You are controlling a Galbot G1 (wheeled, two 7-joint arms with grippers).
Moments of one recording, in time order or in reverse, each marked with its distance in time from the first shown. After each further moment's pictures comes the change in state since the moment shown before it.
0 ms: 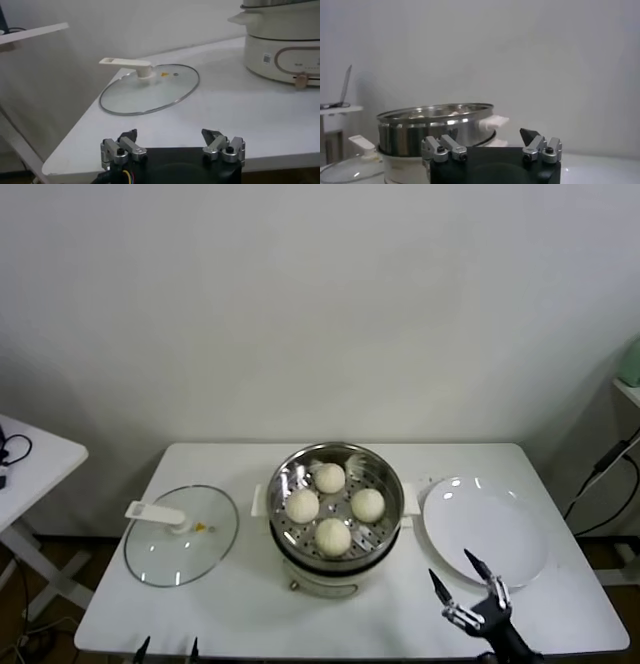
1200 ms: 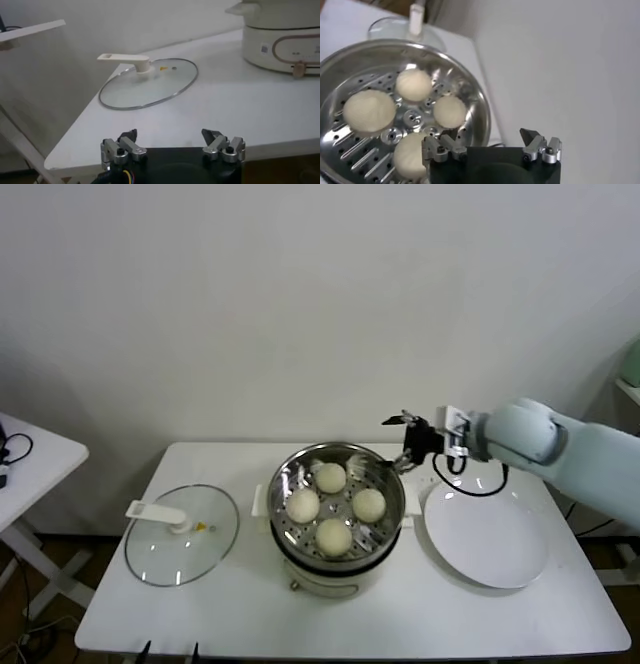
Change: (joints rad) left arm 0.009 0.000 0.006 0.008 0.029 -0.002 -0.008; right arm 2.062 -0.443 -1.491 -0.119 0.039 -0.834 -0.150
